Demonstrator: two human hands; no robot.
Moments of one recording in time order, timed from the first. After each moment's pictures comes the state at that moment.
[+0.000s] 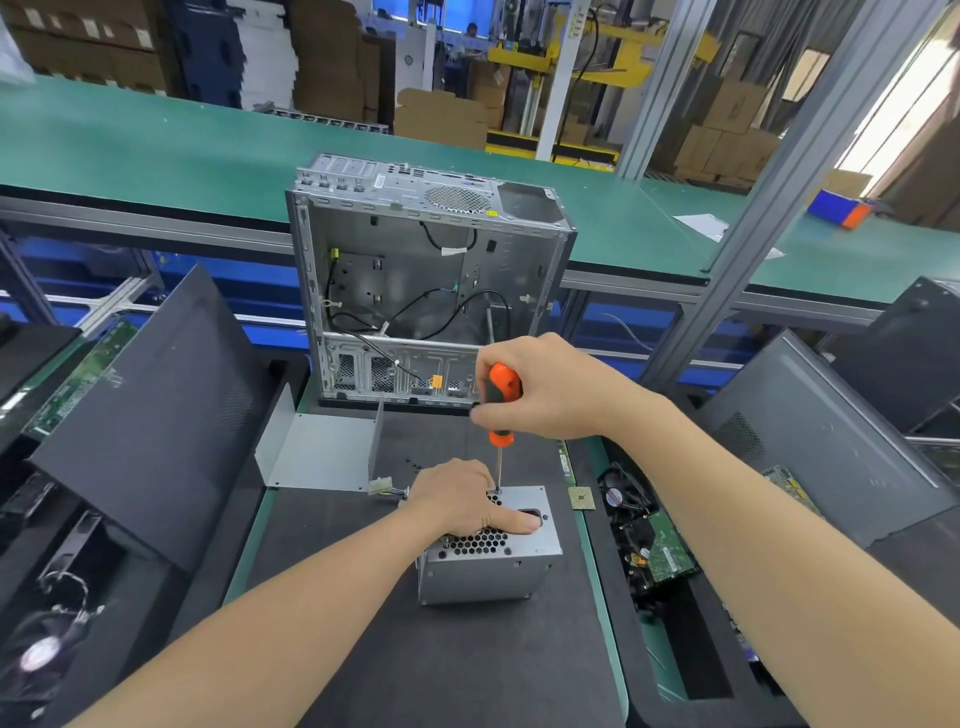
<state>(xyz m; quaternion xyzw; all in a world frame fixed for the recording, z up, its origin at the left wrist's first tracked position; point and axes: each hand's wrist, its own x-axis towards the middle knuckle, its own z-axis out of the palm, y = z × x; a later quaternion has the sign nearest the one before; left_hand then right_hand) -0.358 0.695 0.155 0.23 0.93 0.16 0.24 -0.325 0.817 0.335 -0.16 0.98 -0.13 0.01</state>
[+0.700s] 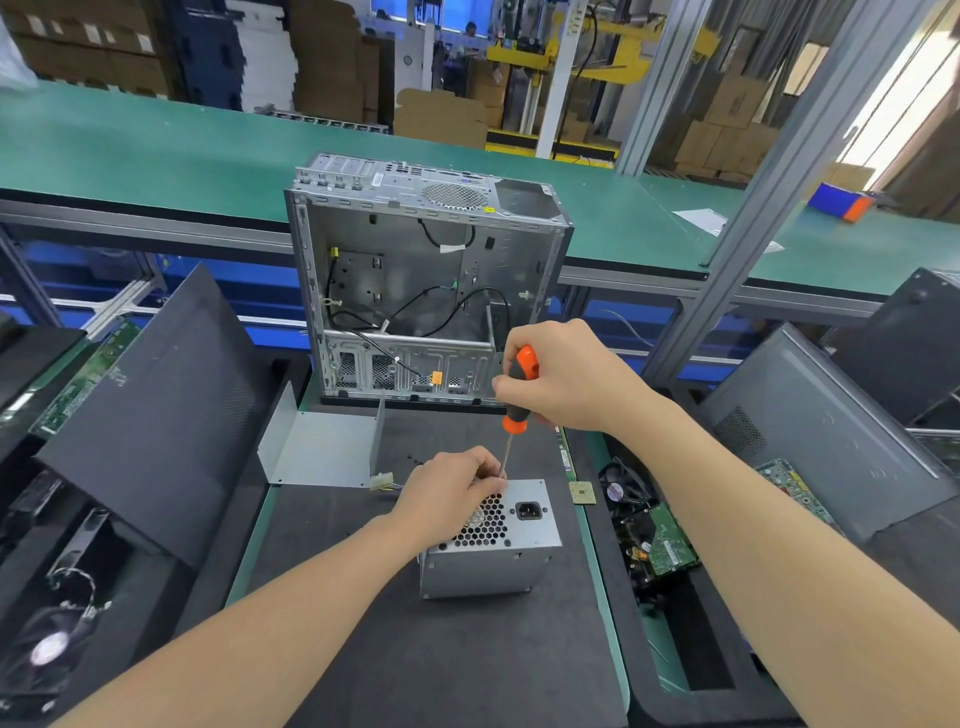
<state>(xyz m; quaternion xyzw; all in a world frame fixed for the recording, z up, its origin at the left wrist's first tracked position) -0.345 0.674 0.146 0.27 0.91 0.32 0.10 -0.312 0.823 0.339 -0.08 0.98 -0.16 -0.05</state>
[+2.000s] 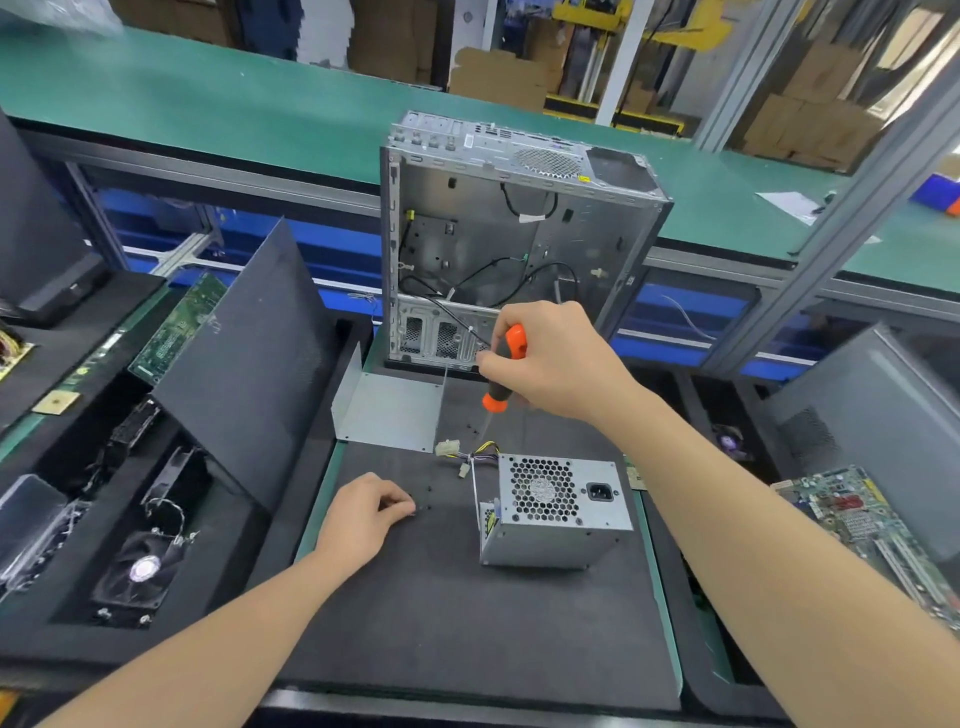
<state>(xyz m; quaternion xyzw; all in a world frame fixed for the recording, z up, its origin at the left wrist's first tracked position) -0.333 0.512 0.045 0.07 0.92 0.37 0.08 -0.340 0.734 0.307 -0.10 0.97 -0.23 -0.08</state>
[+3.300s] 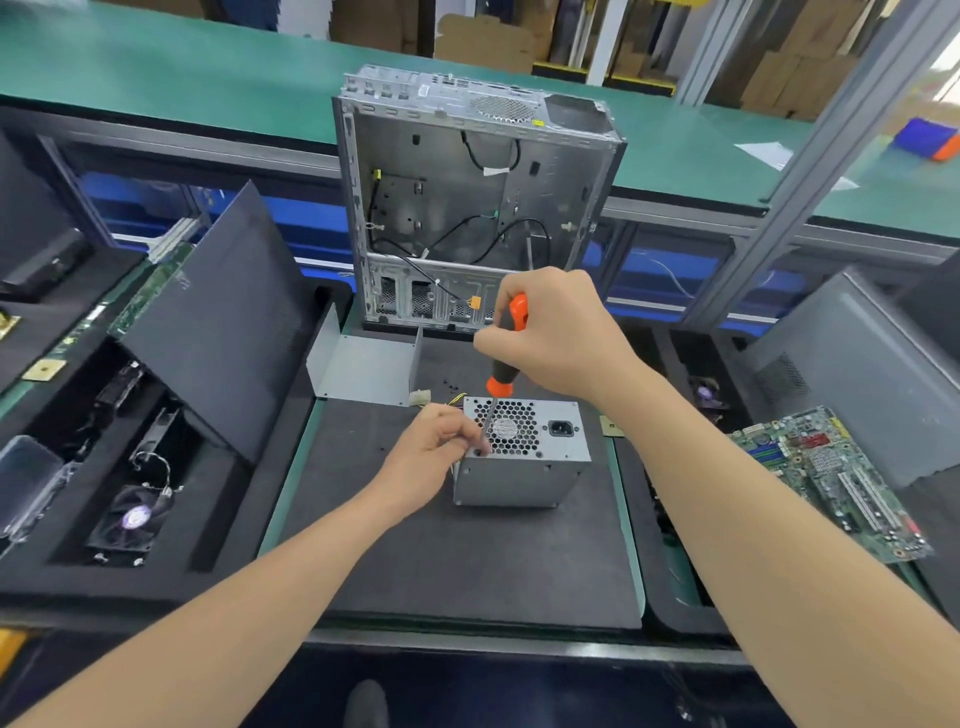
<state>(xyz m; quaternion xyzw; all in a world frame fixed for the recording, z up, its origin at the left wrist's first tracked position) -0.280 0.601 0.130 0.16 0.80 0.55 0.14 -0.280 0.768 0.306 -0.10 0.95 -0.26 -0.13</state>
